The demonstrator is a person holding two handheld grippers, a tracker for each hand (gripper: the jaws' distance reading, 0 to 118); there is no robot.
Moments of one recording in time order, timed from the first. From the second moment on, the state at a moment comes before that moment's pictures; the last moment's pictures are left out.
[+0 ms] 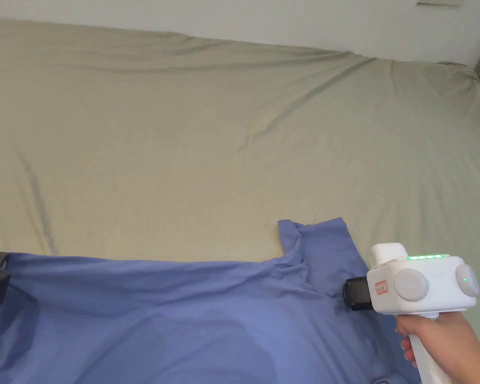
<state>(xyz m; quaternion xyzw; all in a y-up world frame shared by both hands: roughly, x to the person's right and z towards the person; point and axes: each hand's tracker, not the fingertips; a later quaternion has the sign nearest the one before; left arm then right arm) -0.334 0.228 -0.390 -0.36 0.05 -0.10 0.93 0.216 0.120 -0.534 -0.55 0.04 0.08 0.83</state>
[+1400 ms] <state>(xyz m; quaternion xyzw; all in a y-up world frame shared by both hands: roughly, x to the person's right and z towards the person) -0.367 0.137 -0.206 -0.53 0.03 -0.08 0.84 0.237 0.164 -0.289 -0.63 0.15 0.16 0.75</state>
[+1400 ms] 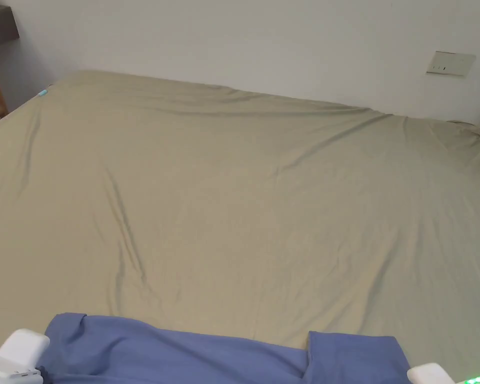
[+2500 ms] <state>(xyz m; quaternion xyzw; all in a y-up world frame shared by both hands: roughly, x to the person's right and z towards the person) -0.217 0.430 -0.175 0.00 0.08 -0.06 1.00 0.091 0.428 -0.217 -0.06 0.08 0.14 0.99</state>
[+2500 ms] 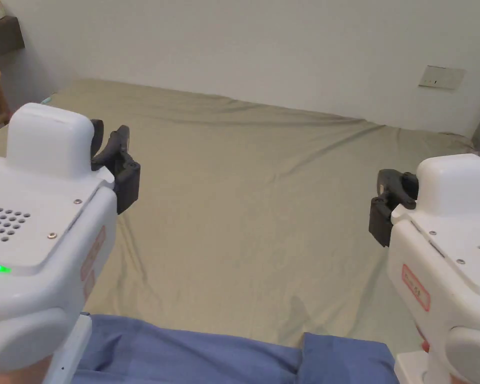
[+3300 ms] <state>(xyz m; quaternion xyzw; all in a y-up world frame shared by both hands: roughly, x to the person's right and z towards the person) -0.349 0.218 -0.229 -0.32 -0.07 0.15 0.93 0.100 0.354 -0.253 -0.17 0.09 0.16 0.97</state>
